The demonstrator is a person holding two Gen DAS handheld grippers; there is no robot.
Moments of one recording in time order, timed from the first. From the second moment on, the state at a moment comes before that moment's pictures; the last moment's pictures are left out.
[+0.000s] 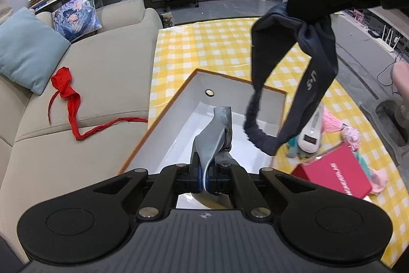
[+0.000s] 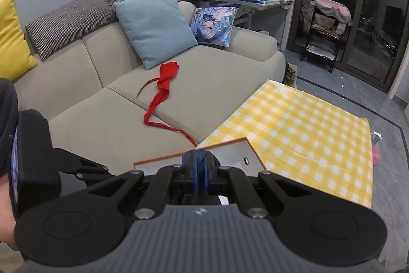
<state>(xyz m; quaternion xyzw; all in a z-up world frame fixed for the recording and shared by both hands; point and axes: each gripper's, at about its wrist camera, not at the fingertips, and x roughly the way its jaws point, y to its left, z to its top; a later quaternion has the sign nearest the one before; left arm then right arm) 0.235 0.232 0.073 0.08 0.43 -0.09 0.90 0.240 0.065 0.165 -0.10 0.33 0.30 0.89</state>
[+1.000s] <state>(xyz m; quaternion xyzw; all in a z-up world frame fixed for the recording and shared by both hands) 0.305 0.265 -0.052 0.09 0.52 -0.06 0.85 0.375 0.154 -0.033 -0.07 0.51 0.26 0.82</state>
